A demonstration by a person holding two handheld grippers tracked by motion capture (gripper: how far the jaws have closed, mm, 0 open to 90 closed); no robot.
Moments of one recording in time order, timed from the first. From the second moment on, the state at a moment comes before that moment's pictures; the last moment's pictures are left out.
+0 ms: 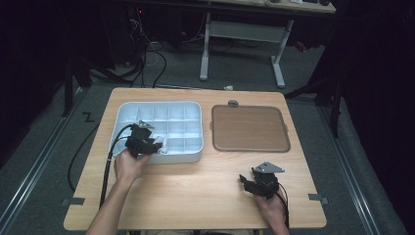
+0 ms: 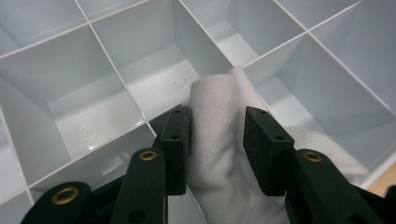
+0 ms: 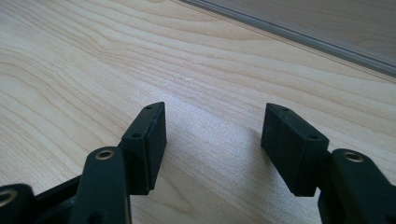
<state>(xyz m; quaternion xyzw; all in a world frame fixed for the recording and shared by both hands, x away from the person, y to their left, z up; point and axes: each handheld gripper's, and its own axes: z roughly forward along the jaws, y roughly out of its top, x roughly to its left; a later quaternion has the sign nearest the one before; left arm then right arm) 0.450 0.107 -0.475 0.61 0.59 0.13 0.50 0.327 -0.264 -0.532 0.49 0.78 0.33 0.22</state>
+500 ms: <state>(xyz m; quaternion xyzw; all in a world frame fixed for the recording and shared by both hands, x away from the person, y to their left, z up) 0.439 0.099 -0.468 0.62 0.58 0.14 0.51 0.327 -0.264 -0.532 0.49 0.78 0.33 0.22</state>
